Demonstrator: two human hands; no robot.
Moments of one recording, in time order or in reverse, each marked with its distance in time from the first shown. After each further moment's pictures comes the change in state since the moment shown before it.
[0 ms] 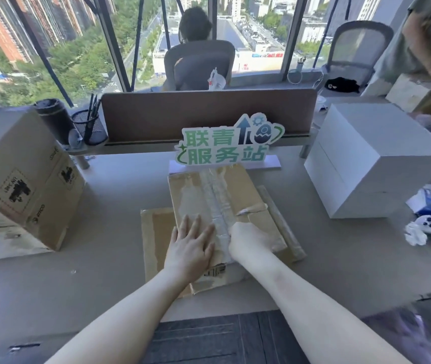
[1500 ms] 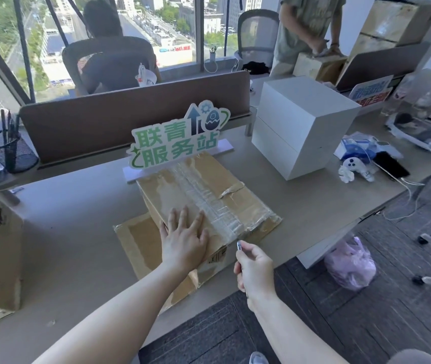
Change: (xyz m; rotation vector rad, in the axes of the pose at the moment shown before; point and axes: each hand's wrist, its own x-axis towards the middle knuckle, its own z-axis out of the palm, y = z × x) left_hand 0.017 -0.024 -0.004 -0.053 0.005 0.187; right_hand -0.082 -0.023 0.106 1.647 0.490 0.504
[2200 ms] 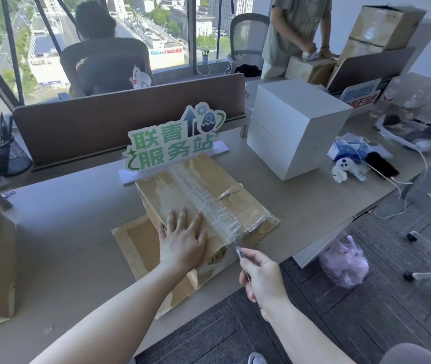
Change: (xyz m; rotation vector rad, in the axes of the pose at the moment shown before) left_hand -0.001 -0.007 -0.002 -0.016 -0.013 0.036; right_hand -0.018 -0.006 -0.023 -0.141 -0.128 -0.015
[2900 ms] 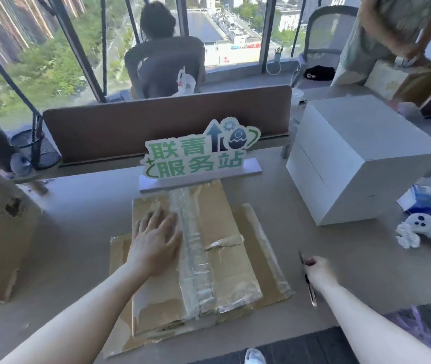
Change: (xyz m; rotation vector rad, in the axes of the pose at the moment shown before) left_hand 0.085 -0.005 -0.024 -0.004 0.080 -0.282; right_hand 0.301 -0.037 -0.145 -0.826 0.048 0.027
